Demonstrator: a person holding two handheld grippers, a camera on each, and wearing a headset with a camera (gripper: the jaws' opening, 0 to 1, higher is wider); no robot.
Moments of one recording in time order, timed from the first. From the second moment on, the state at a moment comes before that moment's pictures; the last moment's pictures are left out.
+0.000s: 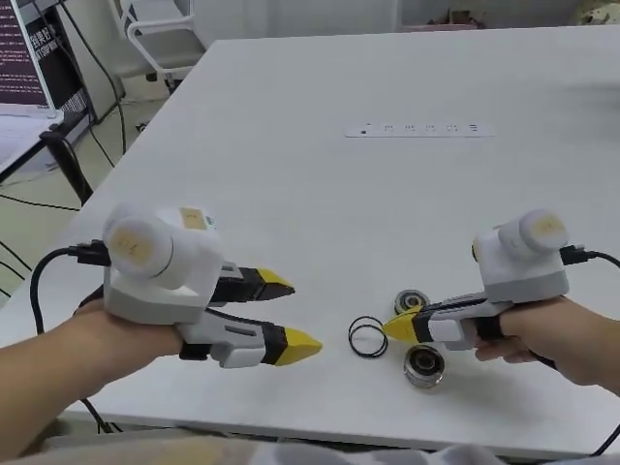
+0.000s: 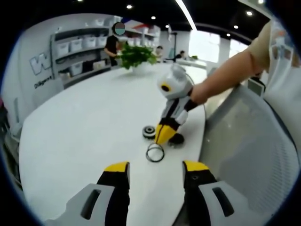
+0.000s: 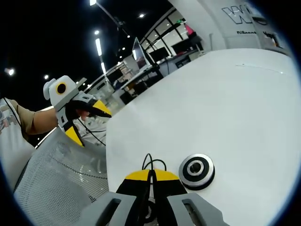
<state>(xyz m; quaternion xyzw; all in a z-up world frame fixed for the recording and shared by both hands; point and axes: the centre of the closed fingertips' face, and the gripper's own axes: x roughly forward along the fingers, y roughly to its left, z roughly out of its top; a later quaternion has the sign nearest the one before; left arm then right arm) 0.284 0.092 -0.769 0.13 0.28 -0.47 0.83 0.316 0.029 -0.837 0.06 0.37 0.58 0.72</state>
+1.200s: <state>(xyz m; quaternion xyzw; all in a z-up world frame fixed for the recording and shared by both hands) 0.287 0.094 -0.771 0.13 0.28 -0.46 0.83 0.314 0.023 -0.832 0.02 0.35 0.59 0.73</state>
